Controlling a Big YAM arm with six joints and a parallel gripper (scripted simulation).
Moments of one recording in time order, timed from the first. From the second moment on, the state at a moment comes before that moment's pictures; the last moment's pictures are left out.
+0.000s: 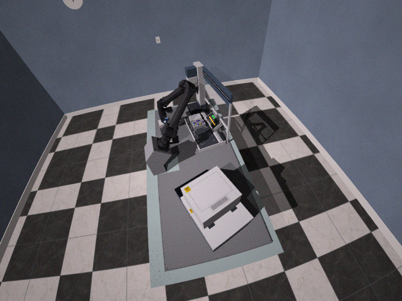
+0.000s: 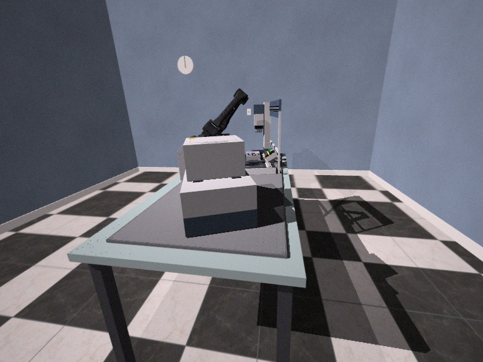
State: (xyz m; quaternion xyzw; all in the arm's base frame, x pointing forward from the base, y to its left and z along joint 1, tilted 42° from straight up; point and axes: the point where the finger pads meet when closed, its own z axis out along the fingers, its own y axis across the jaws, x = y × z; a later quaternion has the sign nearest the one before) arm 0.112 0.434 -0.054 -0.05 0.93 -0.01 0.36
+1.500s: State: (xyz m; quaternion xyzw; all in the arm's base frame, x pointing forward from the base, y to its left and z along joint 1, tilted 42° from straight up) arm 0.112 0.442 -0.053 -0.05 0.93 0.00 0.36
